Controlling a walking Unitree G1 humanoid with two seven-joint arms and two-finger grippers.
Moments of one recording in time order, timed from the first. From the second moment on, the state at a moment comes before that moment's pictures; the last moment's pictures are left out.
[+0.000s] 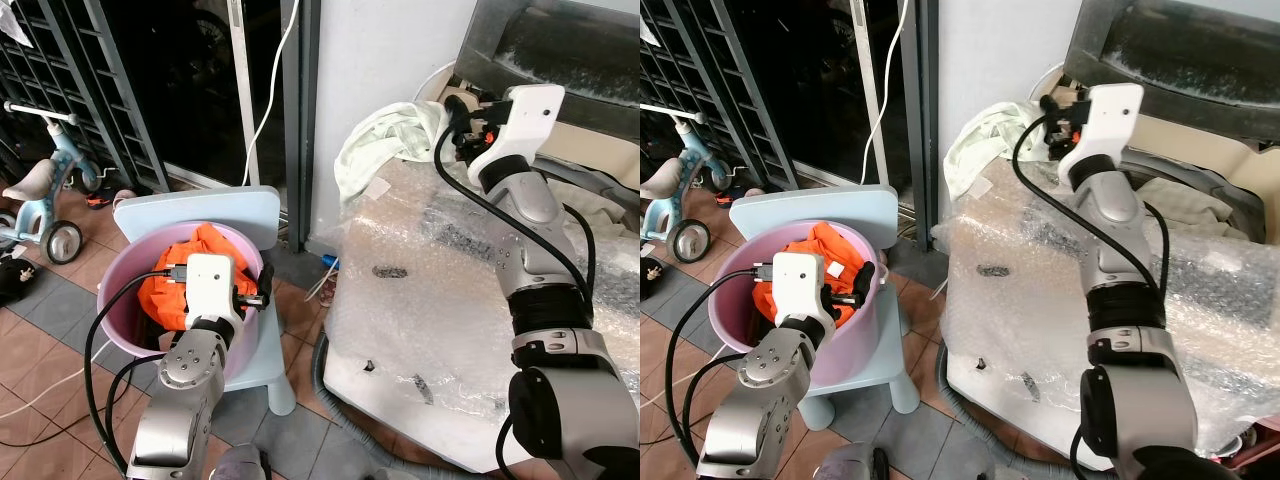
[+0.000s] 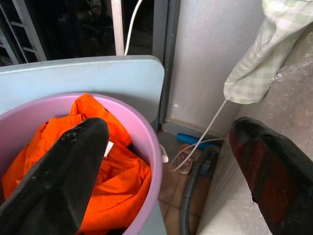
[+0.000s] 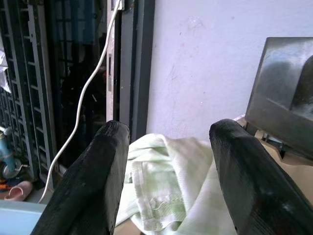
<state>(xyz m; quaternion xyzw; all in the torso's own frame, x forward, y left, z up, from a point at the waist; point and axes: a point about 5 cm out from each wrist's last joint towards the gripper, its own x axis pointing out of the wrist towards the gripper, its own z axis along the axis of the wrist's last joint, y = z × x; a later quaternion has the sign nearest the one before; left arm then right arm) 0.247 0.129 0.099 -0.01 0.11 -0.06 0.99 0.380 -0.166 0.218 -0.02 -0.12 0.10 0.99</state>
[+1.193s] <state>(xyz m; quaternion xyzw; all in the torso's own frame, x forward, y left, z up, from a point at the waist) 0.209 0.136 0.089 -0.01 0.17 -0.05 0.98 0.400 -0.156 0.173 -0.01 0.02 -0.08 1.00</state>
